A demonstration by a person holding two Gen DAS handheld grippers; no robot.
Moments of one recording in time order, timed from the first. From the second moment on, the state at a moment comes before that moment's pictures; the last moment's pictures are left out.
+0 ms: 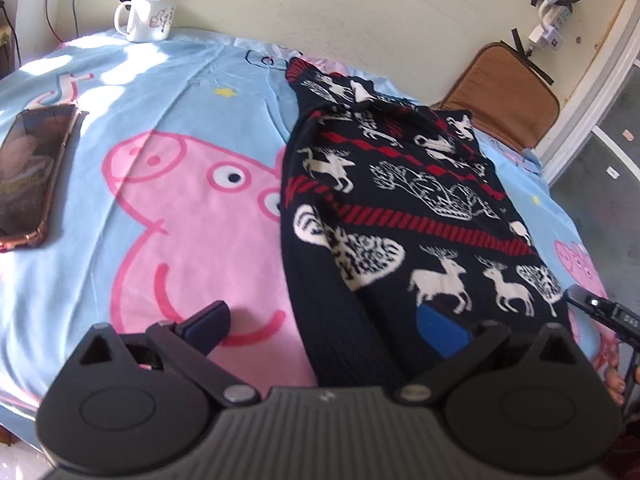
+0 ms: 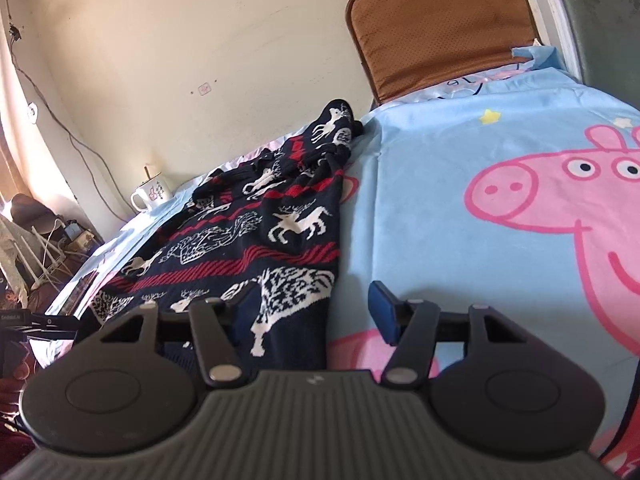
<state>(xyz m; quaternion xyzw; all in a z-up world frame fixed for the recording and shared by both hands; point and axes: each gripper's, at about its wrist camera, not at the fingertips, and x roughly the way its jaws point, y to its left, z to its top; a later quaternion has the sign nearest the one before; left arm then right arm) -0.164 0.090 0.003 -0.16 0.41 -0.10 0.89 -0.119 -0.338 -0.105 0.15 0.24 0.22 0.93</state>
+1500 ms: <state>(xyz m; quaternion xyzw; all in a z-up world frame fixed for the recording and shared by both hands) -0.183 0.094 0.010 -0.15 0.46 -0.11 0.87 -0.155 -0.341 -0.120 0.17 0.30 0.31 0.89</state>
